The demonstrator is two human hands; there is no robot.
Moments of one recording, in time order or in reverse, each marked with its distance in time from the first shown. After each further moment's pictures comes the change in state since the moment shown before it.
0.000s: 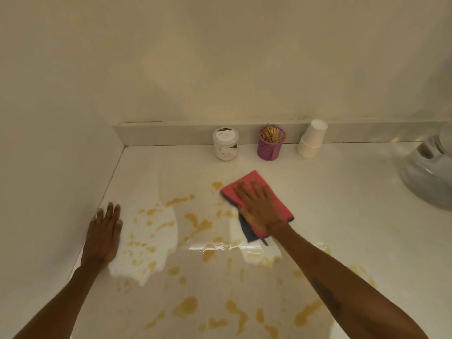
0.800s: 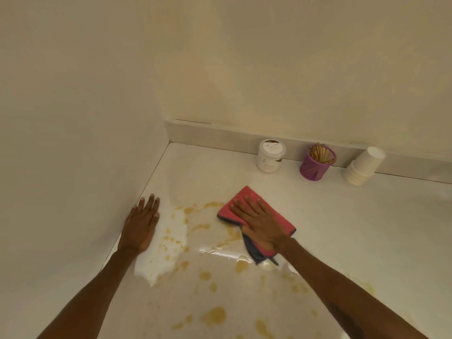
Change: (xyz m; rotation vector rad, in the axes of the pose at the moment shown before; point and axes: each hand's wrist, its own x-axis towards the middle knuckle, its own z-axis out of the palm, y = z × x) left_hand -0.002 -0.006 -0.006 -0.016 -0.038 0.022; right_hand 0.045 -0.074 0.013 -0.054 -0.040 -0.358
